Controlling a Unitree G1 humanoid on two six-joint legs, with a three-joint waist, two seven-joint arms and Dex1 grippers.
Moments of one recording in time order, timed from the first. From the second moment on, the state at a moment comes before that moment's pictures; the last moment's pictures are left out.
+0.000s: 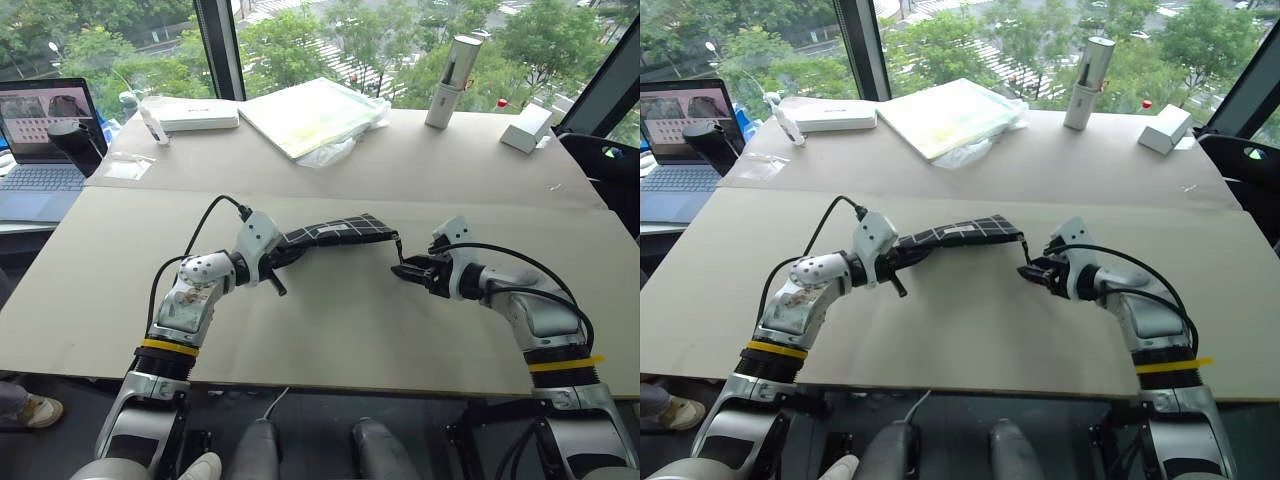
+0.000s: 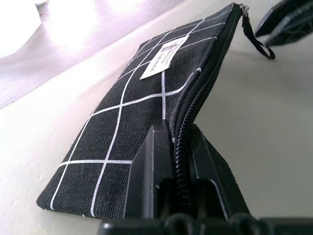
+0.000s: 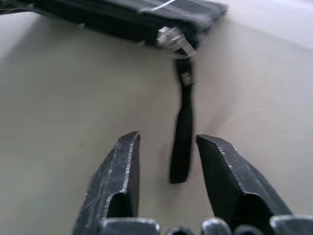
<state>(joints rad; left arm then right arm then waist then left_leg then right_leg) -0.56 0.40 -0.10 0.20 -0.16 0.26 -0.82 -0.50 -0.56 0.01 0.09 0.35 0.74 0.77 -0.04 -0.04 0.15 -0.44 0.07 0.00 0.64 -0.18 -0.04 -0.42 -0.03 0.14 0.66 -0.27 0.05</state>
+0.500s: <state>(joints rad) -0.64 0.34 -0.20 0.35 -0.11 0.02 -0.93 -0.11 -0.92 -0.33 -0.07 0.52 0.68 1.12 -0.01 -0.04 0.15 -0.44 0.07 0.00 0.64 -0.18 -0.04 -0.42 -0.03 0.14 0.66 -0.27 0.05</state>
